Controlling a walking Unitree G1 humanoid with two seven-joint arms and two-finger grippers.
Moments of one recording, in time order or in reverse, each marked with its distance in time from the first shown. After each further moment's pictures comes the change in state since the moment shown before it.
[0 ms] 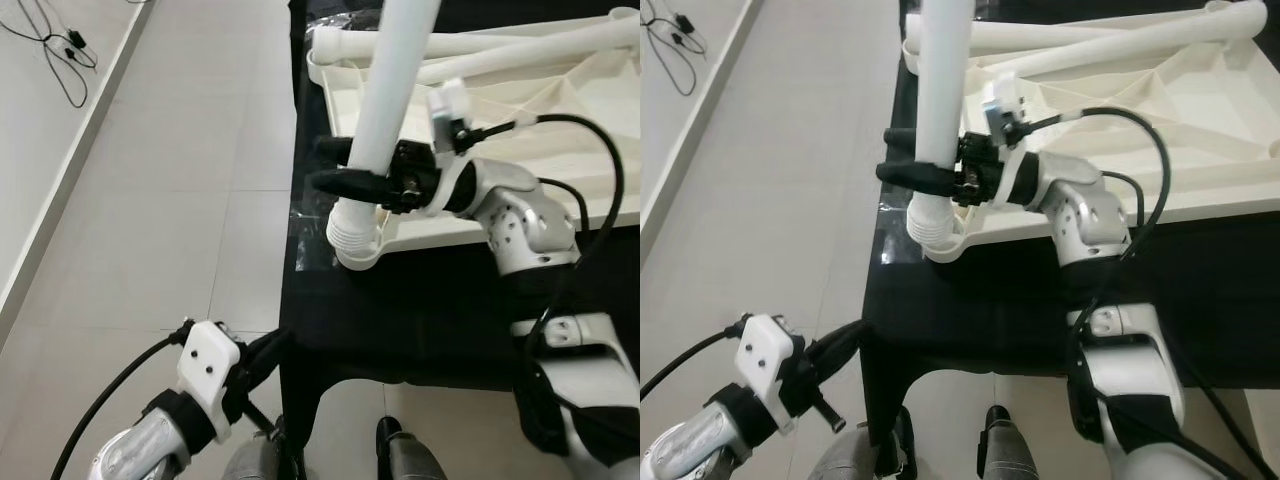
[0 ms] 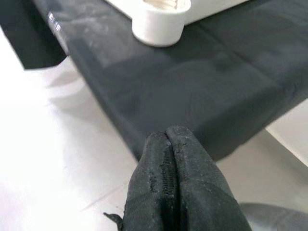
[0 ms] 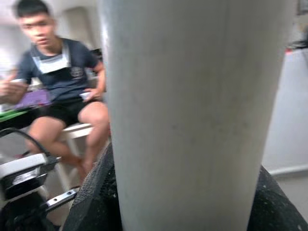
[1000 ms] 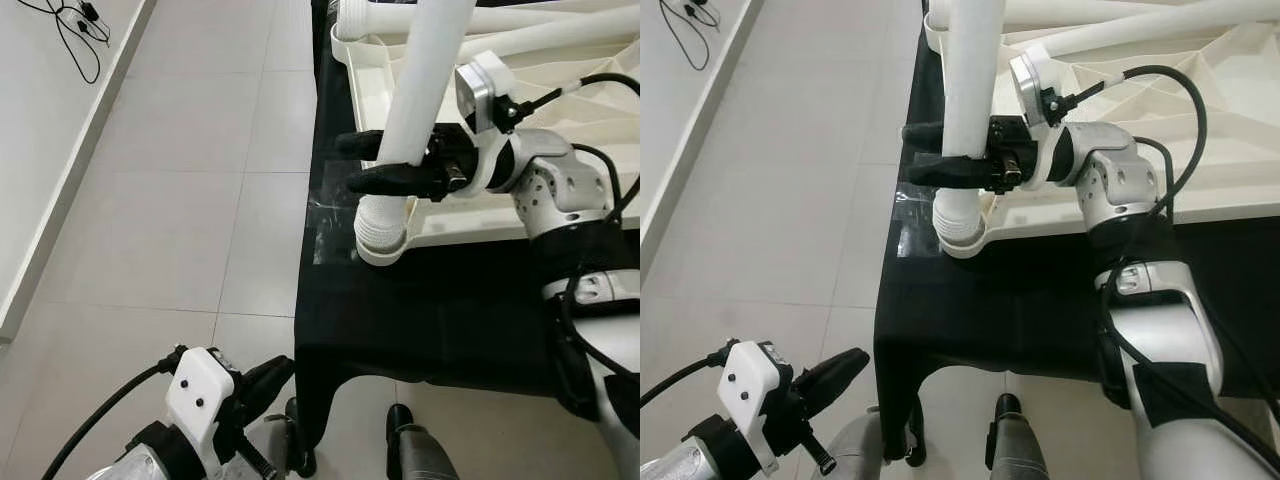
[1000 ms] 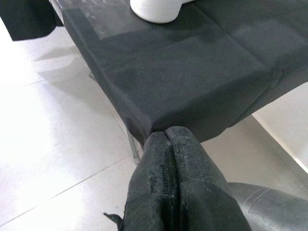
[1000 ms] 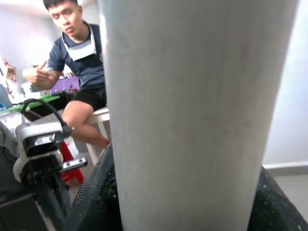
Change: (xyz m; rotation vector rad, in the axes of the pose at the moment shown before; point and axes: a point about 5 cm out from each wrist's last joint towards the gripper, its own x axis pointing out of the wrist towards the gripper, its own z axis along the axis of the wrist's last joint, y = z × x) left arm -0.015 -0.014 0.006 -0.035 0.040 -0.032; right arm -0.023 -0.007 0.003 0.020 0.099 0.082
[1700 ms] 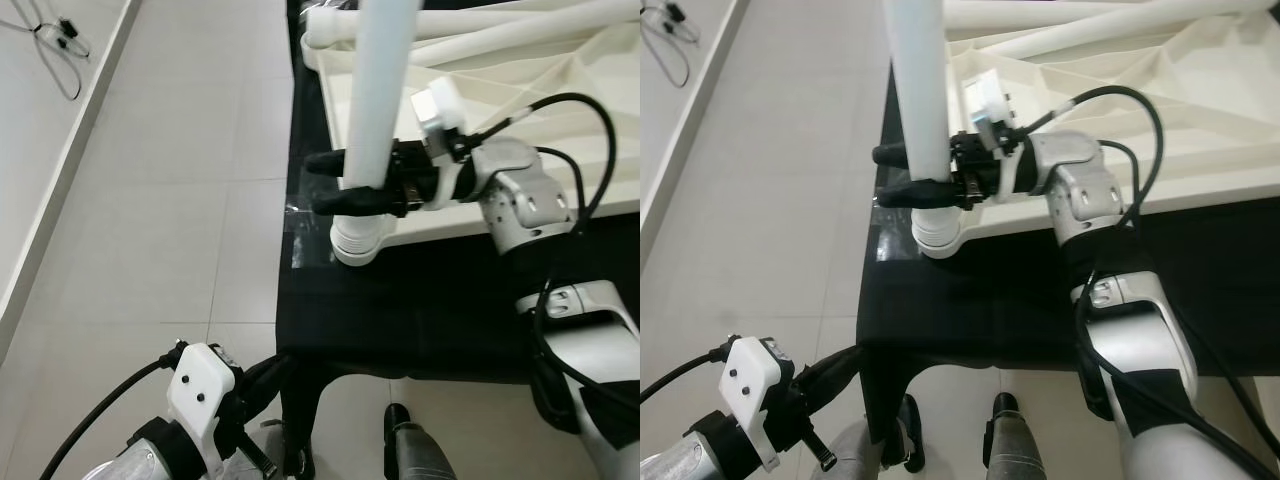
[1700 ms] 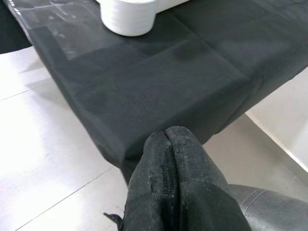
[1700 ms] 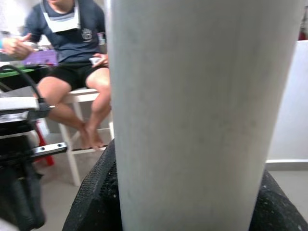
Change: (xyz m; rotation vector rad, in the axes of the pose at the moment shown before) left arm 0.003 0.002 0.003 -0.001 -0.007 -0.007; right arm 0.038 -0.004 -0.012 -0.128 0.082 -0.033
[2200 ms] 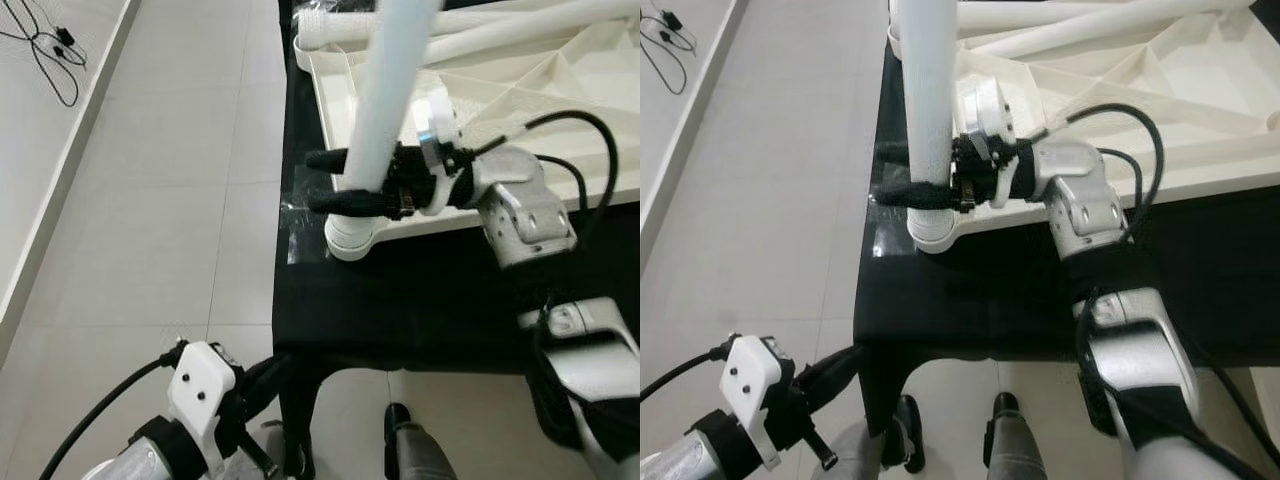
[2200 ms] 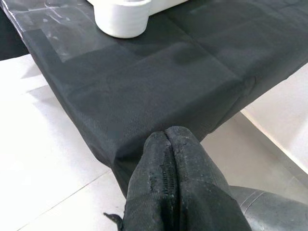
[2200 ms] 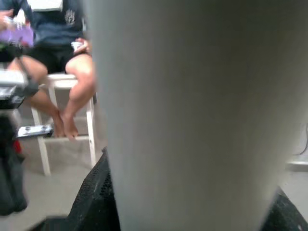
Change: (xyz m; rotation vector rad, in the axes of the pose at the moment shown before) left arm 0.001 0.001 0.001 0.000 -0.007 -0.005; right arm -0.007 0.018 -0.002 -0.126 0.030 -0.020
